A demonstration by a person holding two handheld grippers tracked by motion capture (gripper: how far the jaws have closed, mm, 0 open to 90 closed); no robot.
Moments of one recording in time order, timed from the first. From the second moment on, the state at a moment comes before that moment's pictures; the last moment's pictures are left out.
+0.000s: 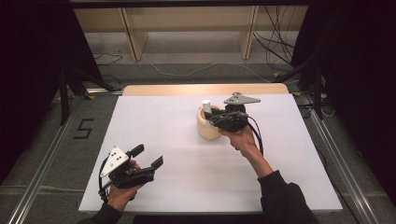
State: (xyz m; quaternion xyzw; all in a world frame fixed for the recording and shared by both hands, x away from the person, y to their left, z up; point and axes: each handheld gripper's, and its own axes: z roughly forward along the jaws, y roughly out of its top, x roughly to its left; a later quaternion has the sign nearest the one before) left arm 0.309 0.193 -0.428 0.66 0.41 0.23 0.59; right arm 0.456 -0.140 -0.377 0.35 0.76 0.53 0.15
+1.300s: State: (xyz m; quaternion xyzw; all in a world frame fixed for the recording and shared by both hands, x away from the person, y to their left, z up) left arm 0.310 0.191 -0.431 0.67 0.41 0.22 0.58; right arm 0.487 -0.155 -0.389 0.40 0.73 0.53 0.18
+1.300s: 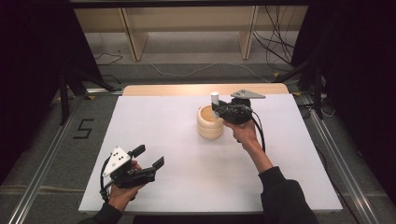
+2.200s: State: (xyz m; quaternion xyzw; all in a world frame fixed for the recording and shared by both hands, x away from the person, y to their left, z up) left arm 0.310 0.190 -0.431 0.67 0.40 0.23 0.58; right arm 0.499 -0.145 -0.410 0.40 0.74 0.50 0.18
